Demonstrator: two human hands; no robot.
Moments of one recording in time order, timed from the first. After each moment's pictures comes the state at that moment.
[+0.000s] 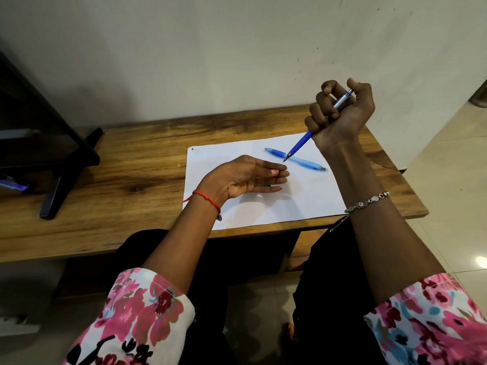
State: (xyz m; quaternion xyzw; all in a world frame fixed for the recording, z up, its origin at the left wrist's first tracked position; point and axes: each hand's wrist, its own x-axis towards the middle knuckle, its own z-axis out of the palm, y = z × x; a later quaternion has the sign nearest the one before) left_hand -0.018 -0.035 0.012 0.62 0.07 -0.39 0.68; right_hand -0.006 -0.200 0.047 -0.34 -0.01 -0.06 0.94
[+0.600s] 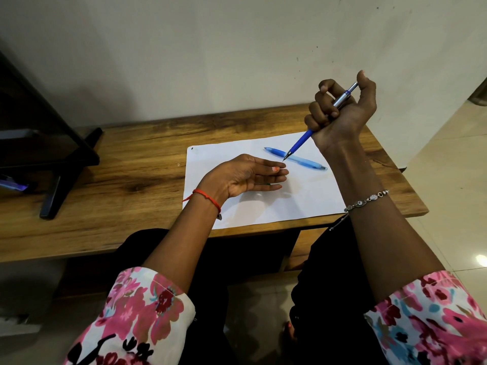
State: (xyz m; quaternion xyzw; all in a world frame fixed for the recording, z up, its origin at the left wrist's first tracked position) left_hand -0.014 -0.037 0.012 0.63 0.08 -0.38 0.67; right_hand -0.005 -0.201 0.047 -0.34 -0.01 -0.07 0.94
